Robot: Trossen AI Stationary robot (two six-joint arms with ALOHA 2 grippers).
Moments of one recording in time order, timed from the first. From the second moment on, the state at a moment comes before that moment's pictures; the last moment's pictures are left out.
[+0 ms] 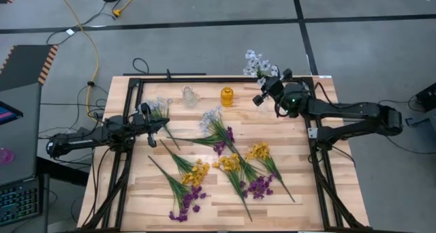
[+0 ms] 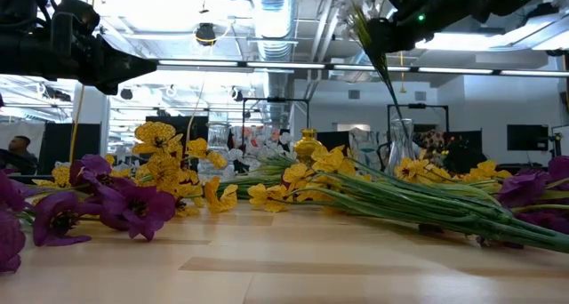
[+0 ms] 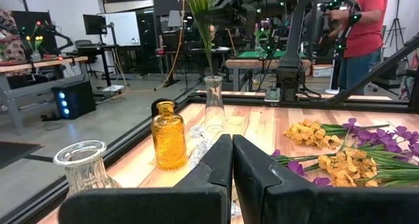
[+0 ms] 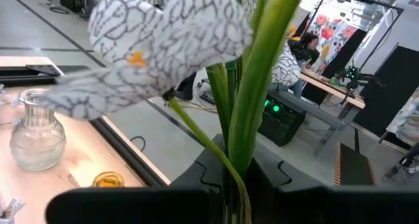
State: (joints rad) left arm 0.16 0.01 0.01 0.05 -0.15 0.04; right arm -0.28 1.08 0.70 0.32 0.68 -0.30
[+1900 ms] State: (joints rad) left arm 0.16 0.01 0.01 0.06 -0.20 0.04; right arm -0.26 1.08 0.70 0.08 0.89 -0.13
